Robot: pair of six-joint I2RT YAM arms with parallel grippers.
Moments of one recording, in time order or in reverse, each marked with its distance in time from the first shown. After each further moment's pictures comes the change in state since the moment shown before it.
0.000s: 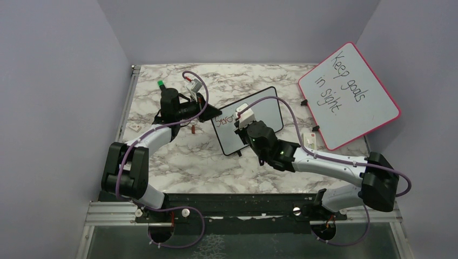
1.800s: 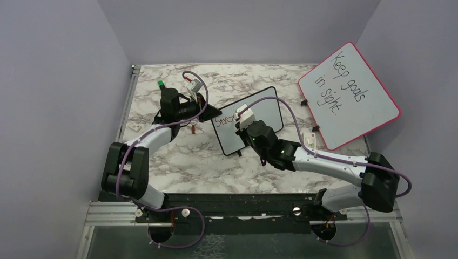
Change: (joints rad) left arm 0.000 0.000 0.000 -0.005 -0.001 0.003; right arm -0.023 -0.002 -0.005 -0.055 -0.045 0.019
